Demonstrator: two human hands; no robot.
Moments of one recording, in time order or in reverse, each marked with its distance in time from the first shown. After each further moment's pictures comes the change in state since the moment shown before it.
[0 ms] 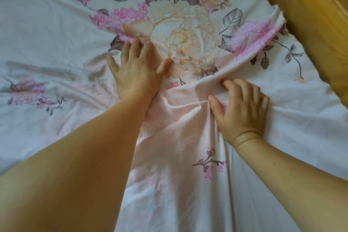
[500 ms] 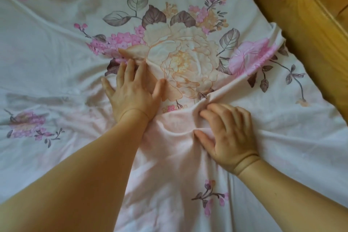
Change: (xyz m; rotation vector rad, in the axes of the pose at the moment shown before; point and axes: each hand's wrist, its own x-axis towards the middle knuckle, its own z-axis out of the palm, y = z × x) left_hand 0.014 0.002 0.000 0.059 0.007 -0.042; right_hand 0.011 -0.003 0.003 0.124 -0.018 -0.382
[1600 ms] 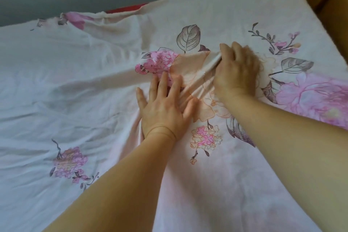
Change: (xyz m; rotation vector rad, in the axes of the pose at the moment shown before) left_hand 0.095 -0.014 -0.005 0.071 -0.052 0.001; right_hand 0.263 0.015 0.114 0.059 -0.196 0.393
